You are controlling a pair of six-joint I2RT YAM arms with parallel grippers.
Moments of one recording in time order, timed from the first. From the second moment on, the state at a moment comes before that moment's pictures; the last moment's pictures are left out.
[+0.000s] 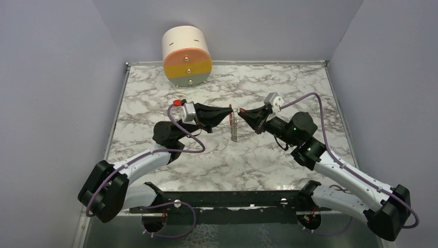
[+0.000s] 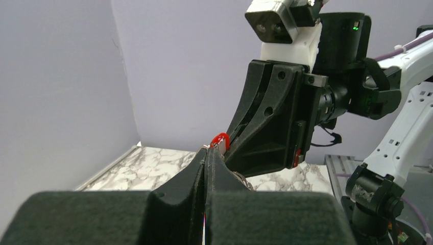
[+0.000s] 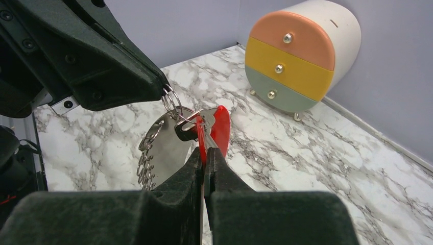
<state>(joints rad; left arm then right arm) -0.62 1.21 0.57 1.24 0.59 -0.32 0.72 0.93 0.70 0.32 -0.22 -0.04</state>
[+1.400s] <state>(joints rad) -0.62 1.32 0.62 1.22 0.61 -0.37 0.72 0.91 0.69 0.33 -0.22 -0.05</state>
